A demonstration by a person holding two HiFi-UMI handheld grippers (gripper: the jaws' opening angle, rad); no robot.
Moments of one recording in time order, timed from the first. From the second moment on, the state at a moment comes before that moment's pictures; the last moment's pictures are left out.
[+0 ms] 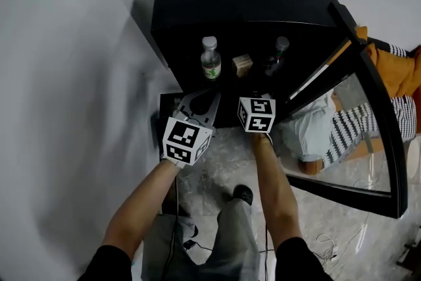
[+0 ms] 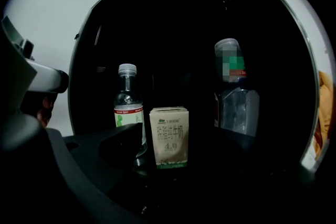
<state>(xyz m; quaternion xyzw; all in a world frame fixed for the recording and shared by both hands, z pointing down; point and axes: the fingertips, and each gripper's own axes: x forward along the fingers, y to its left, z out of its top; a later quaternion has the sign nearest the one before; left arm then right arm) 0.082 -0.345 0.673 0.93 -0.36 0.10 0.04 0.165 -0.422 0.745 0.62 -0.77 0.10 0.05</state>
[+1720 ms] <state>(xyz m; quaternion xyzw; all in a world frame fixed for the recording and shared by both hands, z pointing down) -0.006 -0.192 0.405 0.91 -0.41 0.05 0.08 0.132 -0.205 0.398 0.63 -0.77 0.07 0.07</state>
